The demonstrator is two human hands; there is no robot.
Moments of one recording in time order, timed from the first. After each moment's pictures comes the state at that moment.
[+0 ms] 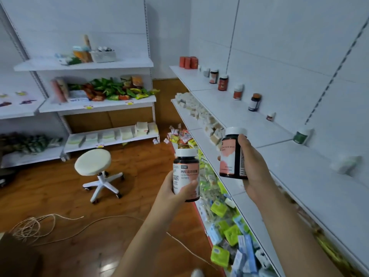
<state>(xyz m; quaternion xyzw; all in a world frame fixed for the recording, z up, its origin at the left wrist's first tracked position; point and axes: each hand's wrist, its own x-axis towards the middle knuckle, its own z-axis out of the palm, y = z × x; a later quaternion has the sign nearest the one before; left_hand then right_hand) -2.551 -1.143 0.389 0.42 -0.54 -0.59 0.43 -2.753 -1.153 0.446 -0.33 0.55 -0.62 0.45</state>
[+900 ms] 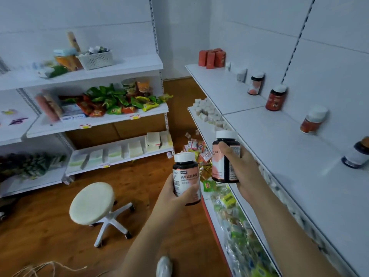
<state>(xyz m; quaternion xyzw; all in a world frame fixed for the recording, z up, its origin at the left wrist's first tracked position) -2.561 -1.645 0.369 0.52 -0.52 -0.55 0.38 -2.747 -1.674 0.401 -0.36 0.54 -0.58 0.50</state>
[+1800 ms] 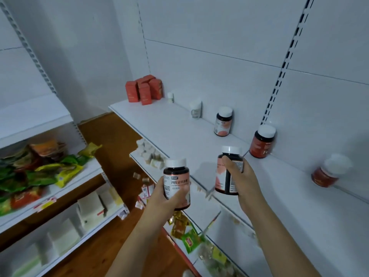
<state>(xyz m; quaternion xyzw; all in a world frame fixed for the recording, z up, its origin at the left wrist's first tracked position) -2.658 -2.110 0.356 0.38 -0.65 -0.61 0.23 -2.854 -2.019 0.368 -0.17 0.63 -0.69 0.31</state>
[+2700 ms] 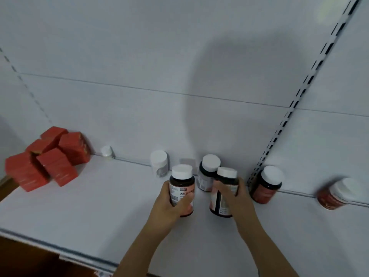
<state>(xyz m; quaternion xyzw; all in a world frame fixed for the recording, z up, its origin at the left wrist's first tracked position) -2.880 -2.372 0.343 0.15 -0.74 -0.66 0.06 -2.964 -2.192 0.339 0.00 0.73 -0.68 0.08</state>
